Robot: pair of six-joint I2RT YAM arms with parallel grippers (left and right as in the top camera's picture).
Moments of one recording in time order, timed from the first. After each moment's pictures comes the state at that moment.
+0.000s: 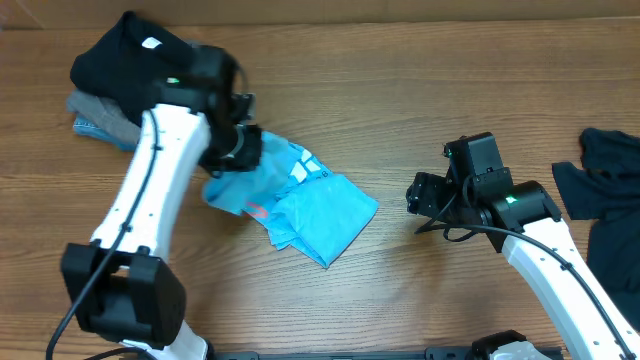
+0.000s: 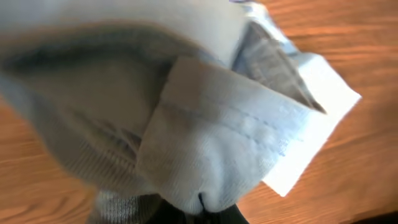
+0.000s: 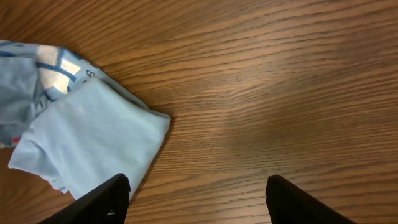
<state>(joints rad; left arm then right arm) -0.23 1.78 1.62 -1.29 0.18 -0.14 0.28 1.26 0.98 -0.86 -0.11 0.54</state>
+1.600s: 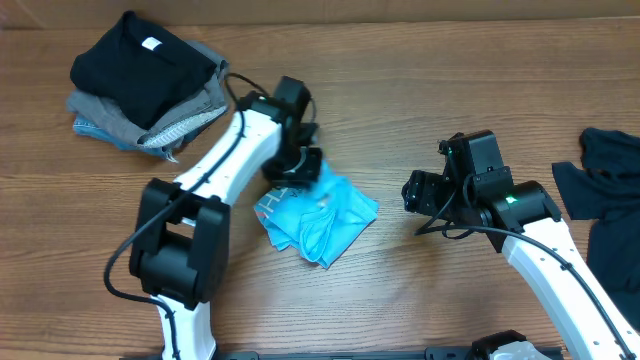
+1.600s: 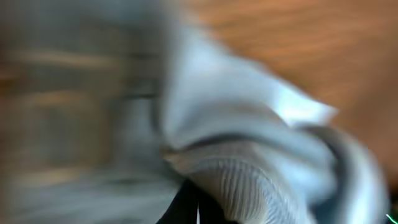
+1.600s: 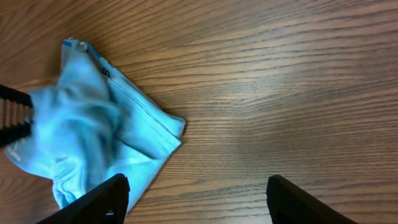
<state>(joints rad) -0.41 2.03 1.54 -1.05 0.36 -0.21 0.28 1.26 0.98 -0.83 -0.14 0.49</state>
